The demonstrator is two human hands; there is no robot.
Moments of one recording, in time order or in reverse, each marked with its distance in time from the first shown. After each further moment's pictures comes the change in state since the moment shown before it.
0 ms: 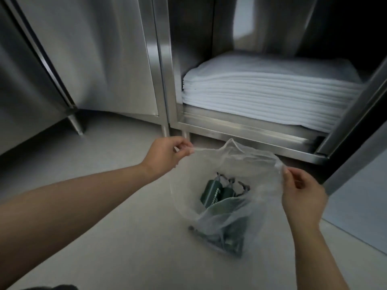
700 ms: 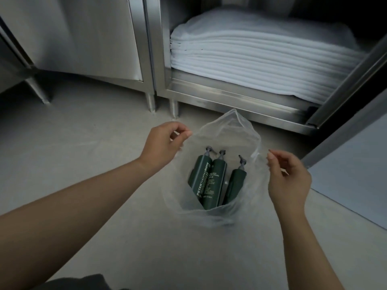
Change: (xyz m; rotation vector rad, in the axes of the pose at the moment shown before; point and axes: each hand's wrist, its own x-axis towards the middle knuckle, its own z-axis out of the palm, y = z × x) left_hand -0.027 -0.034 0.031 -0.183 0.037 -0.012; right_hand -0.045 0.006 0.017 0.072 -0.028 0.016
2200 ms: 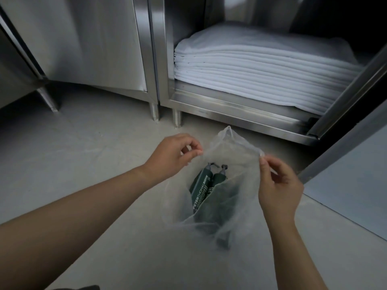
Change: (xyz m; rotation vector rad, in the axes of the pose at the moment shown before) left_hand -0.004 0.019 -0.002 0.081 -0.222 0.172; right_hand -0.009 -0.015 0.012 0.120 0.012 -0.113
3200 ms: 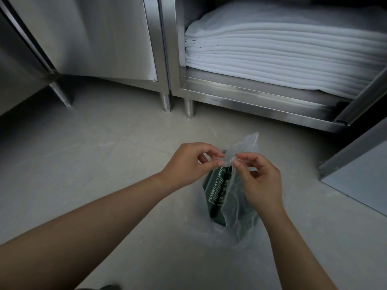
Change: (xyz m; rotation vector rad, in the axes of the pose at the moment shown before) left_hand -0.023 -0.004 0.014 -0.164 -0.085 -0.174; right_hand -0.028 0.004 0.048 0.062 -0.368 0.180
